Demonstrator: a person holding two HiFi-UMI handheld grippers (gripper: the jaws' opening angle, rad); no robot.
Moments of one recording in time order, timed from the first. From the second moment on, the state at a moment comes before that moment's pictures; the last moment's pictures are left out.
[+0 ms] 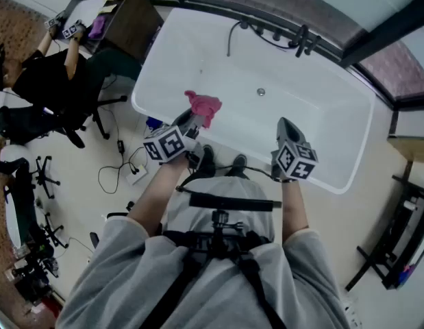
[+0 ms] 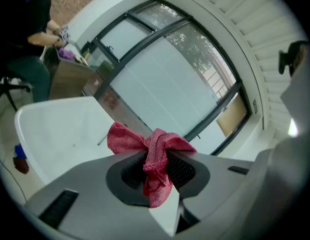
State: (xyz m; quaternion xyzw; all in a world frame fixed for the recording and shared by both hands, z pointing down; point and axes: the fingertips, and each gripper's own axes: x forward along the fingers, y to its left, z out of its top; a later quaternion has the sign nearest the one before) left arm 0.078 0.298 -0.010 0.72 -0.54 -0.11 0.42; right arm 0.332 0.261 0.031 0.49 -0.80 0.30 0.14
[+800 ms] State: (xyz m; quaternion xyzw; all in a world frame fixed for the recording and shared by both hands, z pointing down) left arm -0.072 0.357 -0.010 0.68 -0.69 0.05 0.25; right arm 0.148 0.274 0.022 0.32 -0.89 0.27 0.18
